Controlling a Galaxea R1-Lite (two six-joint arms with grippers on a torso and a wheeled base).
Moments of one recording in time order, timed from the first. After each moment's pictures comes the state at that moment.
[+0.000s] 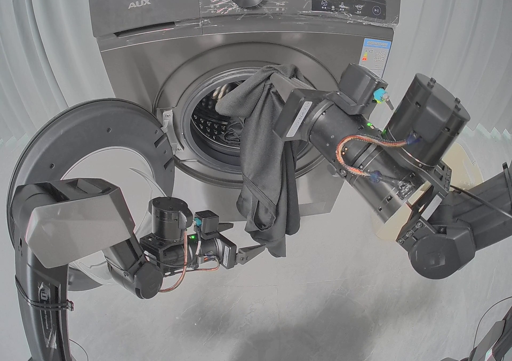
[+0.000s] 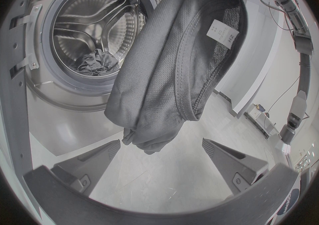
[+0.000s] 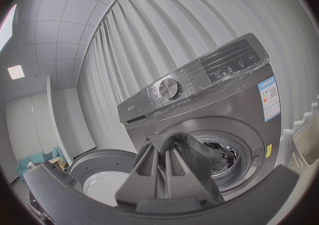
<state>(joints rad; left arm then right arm) -0.45 2.30 -0.78 -1.17 -0.39 0.01 0.84 1.86 -1.06 -1.18 -0.23 0.14</state>
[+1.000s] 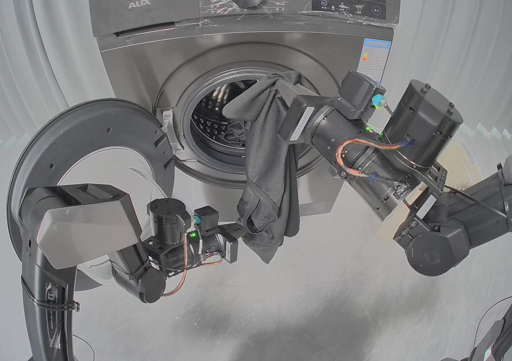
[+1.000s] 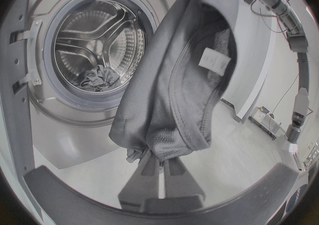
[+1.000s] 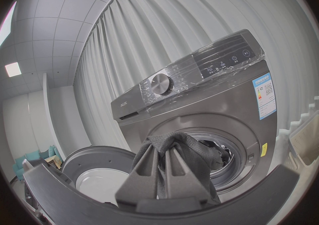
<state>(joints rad) -0.45 2.34 -0.77 -1.35 -0.36 0.01 0.80 1.88 -1.04 -1.19 -0.23 0.15</state>
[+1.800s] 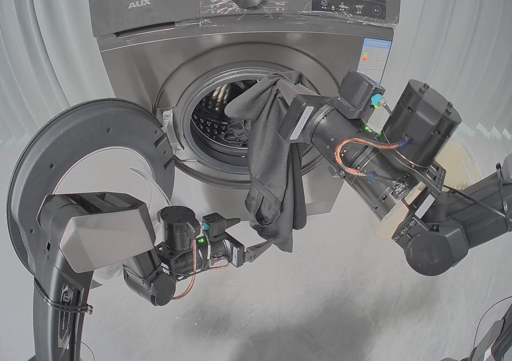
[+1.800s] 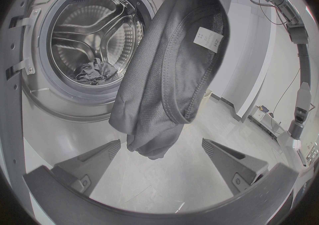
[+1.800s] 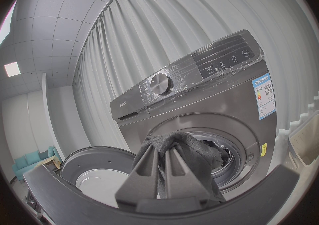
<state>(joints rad) -0.47 2.43 -0.83 -1.39 -0.36 0.01 0.80 1.88 -1.05 -1.19 -0.24 0.15</state>
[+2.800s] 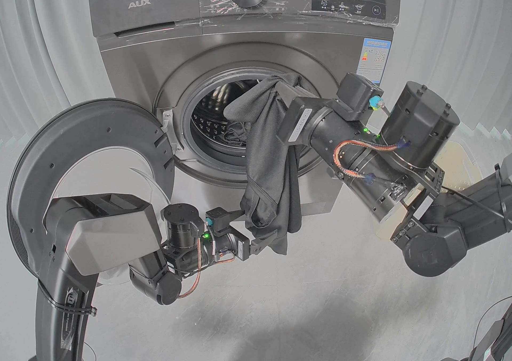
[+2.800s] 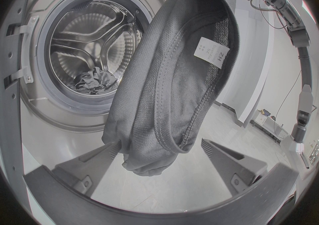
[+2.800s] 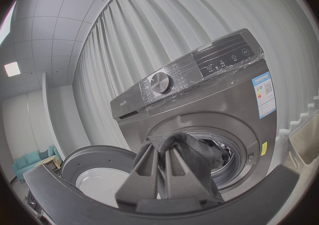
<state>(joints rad) -0.48 2.45 -0.88 -1.44 -0.34 -0.01 0.81 1.89 -1.05 -1.19 -0.24 0.15</state>
